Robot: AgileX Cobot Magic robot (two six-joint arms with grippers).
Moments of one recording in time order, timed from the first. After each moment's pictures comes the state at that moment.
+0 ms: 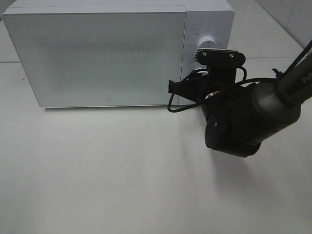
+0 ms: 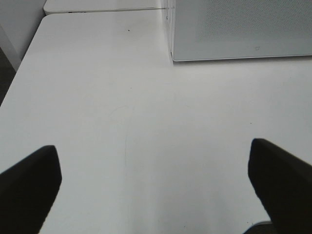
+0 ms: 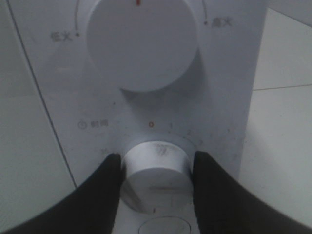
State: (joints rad) left arm 0.02 0.00 -0.50 -0.05 1.05 0.06; right arm 0.65 2.07 -0.81 0.77 -1.16 -0.18
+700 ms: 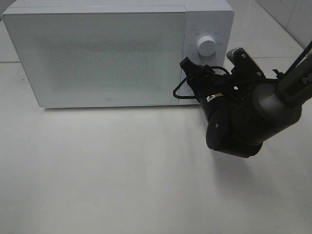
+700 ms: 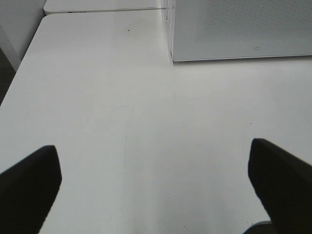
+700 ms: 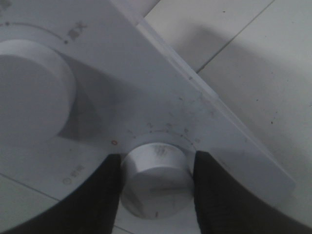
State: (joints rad) left arm 0.02 0.00 -0.50 -0.05 1.05 0.06; right arm 0.65 2.07 -0.81 0.76 -1.17 0.51
